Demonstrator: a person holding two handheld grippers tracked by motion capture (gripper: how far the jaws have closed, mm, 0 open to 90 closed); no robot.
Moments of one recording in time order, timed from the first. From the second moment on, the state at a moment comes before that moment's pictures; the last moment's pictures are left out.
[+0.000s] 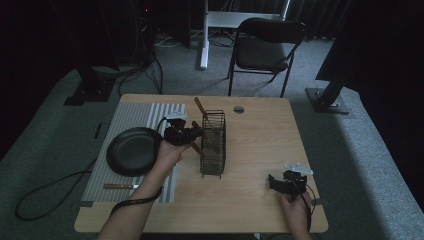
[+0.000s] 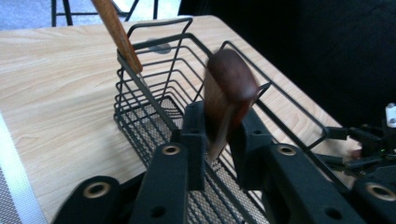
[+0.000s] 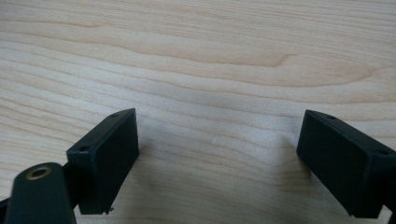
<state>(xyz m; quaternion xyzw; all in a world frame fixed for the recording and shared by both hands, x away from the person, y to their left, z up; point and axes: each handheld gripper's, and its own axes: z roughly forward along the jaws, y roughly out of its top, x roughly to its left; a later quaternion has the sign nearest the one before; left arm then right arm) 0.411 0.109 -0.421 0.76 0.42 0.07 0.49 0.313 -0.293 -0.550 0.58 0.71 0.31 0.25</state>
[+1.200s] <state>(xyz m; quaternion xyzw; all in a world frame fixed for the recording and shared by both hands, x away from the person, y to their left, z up) 0.386 0.140 -0.342 0.74 0.39 0.11 0.54 0.313 -0.293 -0.550 0.58 0.71 0.31 0.25</state>
